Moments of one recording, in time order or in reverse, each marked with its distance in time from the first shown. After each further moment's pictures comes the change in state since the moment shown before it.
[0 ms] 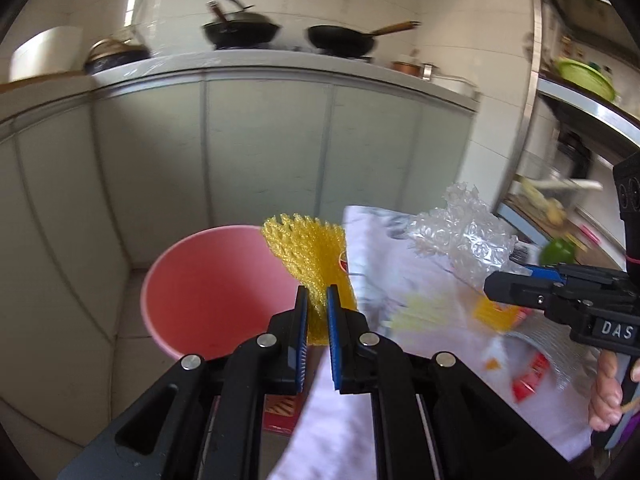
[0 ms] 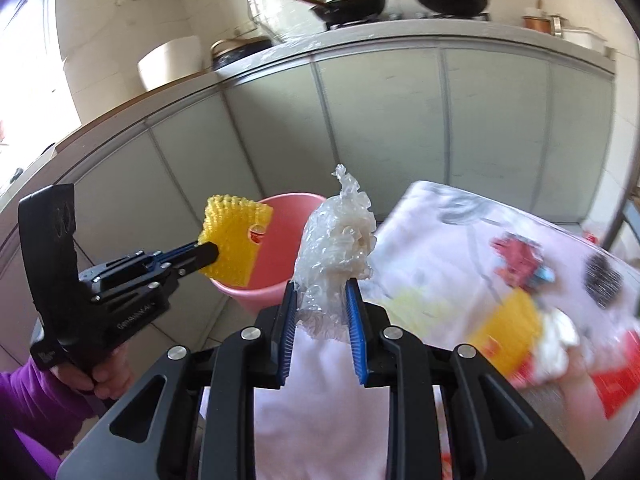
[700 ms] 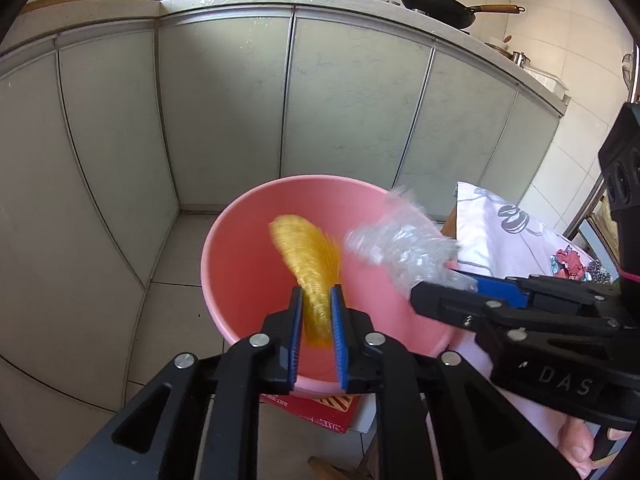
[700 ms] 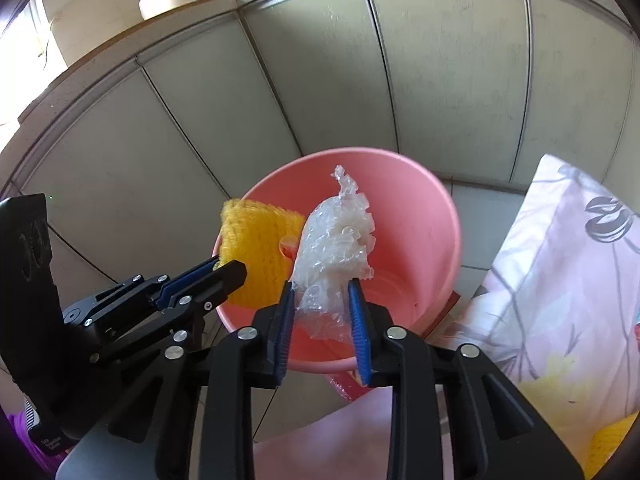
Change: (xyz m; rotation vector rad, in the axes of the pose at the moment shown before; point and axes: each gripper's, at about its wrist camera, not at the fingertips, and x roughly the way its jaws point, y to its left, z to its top) left arm 0.067 0.078 -0.010 -0.164 0.150 0.173; right arm 0.158 0.047 0.024 -0.013 0.227 0.085
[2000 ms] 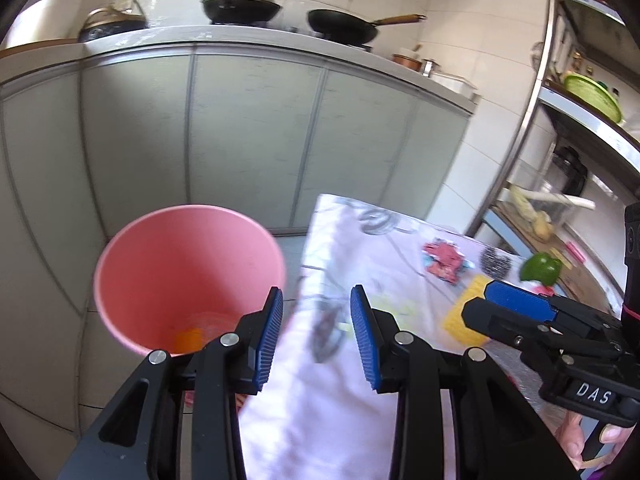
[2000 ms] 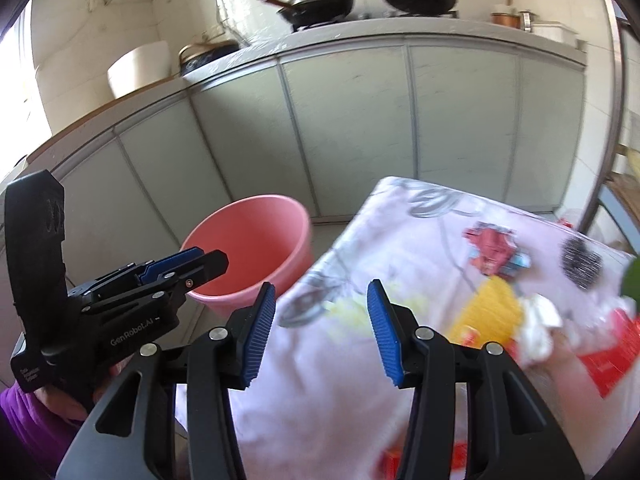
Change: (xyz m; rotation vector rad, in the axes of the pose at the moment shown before) left arm -0.074 -0.106 -0.011 0.116 -0.072 -0.273; right arm -0.172 -0.050 -0.084 0.120 -0.278 -0.238
